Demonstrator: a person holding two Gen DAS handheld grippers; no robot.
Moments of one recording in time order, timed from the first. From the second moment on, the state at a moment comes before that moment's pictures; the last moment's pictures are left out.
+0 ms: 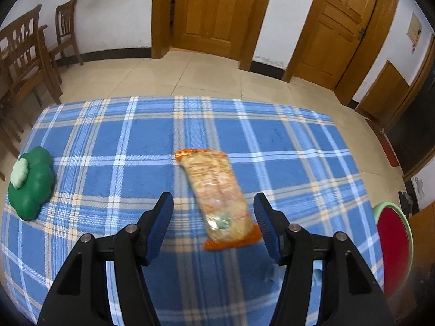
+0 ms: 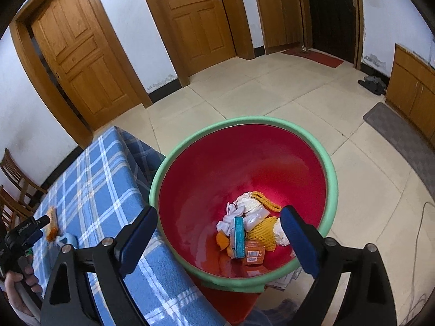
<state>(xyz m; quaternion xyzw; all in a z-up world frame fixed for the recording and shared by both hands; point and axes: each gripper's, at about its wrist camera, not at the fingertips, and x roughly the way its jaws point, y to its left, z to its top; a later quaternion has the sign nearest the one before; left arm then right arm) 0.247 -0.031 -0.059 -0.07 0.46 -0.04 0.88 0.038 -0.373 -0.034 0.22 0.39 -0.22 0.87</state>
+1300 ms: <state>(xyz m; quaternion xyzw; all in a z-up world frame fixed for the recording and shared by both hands) 0.224 -0.028 -0.057 -0.06 0.44 -0.06 0.89 0.056 -0.340 -0.033 0.18 0.40 -0.18 0.88</state>
